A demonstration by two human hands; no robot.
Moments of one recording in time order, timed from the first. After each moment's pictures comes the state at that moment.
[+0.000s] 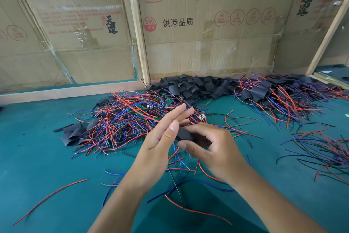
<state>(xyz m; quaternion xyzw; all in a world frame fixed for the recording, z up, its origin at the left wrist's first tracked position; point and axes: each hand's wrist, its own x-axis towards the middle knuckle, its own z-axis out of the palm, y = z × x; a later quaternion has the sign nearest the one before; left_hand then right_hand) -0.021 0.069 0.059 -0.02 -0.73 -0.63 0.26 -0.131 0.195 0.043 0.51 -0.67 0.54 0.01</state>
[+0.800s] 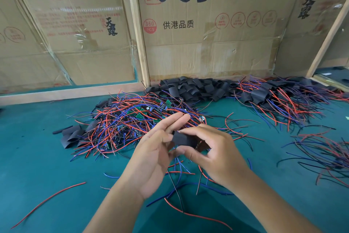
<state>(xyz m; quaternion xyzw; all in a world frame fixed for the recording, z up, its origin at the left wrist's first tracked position) -0.024 0.061 0.058 0.05 -0.56 -0.81 0.16 -0.129 0.197 0.047 0.53 -0.68 0.49 0.07</state>
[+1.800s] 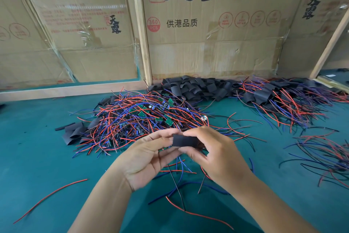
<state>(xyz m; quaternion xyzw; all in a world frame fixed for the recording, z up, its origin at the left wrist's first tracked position) -0.014 0.045 0.065 0.19 -0.45 -0.87 0.08 -0.127 0.195 0.037 0.55 -0.69 0.44 0.18</state>
